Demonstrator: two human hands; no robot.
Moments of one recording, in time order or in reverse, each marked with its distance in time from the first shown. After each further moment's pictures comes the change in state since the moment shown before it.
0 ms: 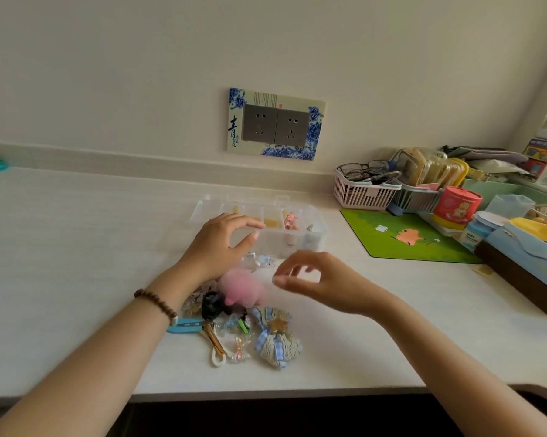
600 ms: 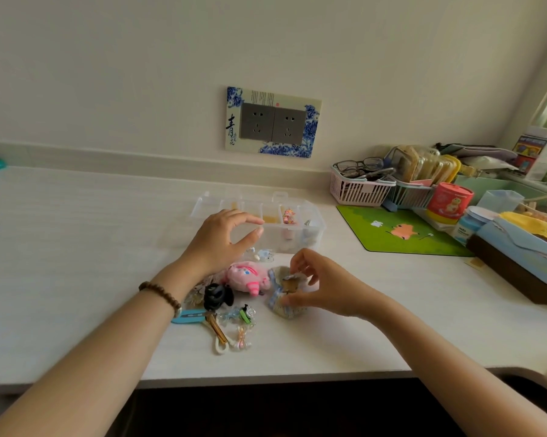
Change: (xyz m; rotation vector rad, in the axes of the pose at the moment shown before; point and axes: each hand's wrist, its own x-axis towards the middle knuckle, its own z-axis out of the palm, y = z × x) left_hand -0.003 0.000 0.000 0.003 -0.007 0.026; right_hand -0.011 0.012 0.013 0.071 0.029 0.148
